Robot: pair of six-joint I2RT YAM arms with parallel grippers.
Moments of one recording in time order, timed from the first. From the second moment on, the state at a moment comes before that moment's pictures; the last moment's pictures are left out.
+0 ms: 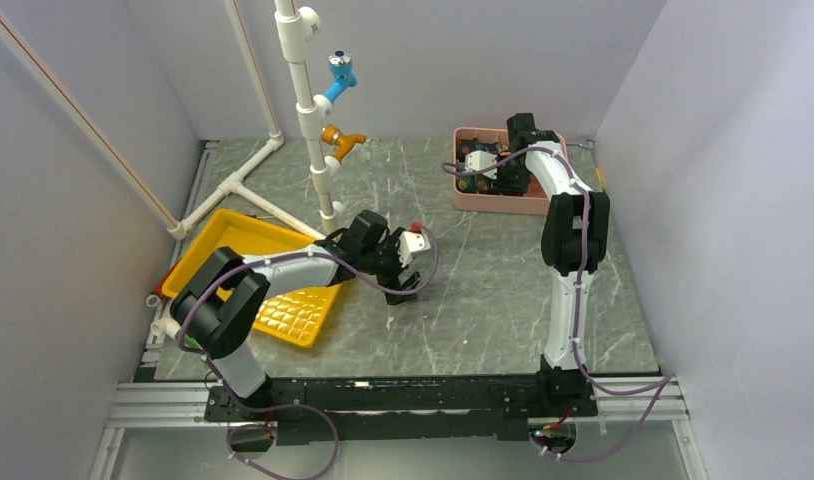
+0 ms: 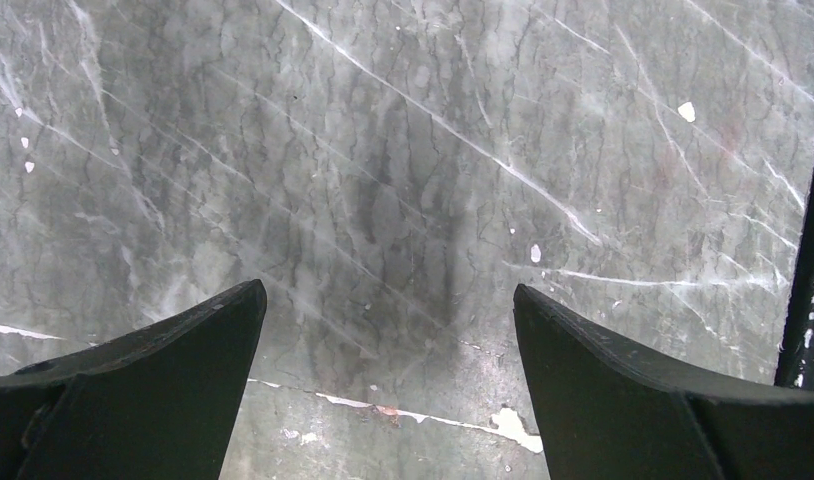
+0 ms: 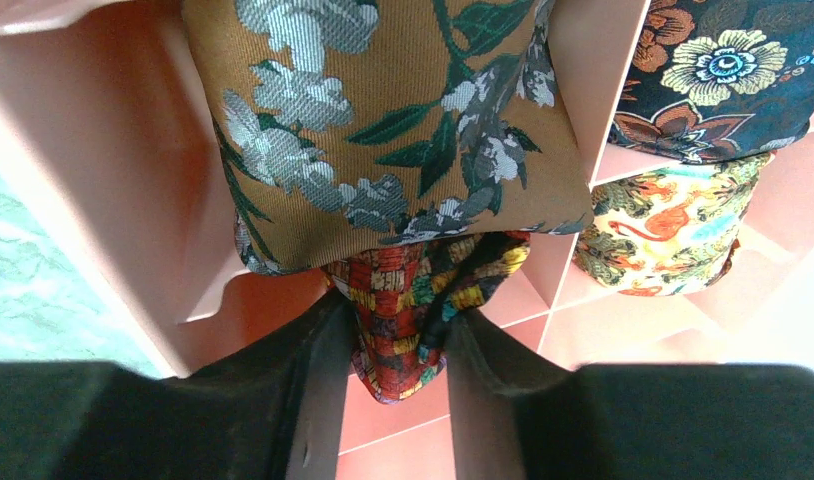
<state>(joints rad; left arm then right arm) -0.71 1.68 0.92 0.02 0.54 0.34 0.07 2.28 2.00 -0.91 -0.08 -1.40</state>
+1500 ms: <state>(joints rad) -0.59 1.15 1.04 -0.32 0.32 0.31 0.01 1.35 1.35 -0.64 -0.45 -0.55</state>
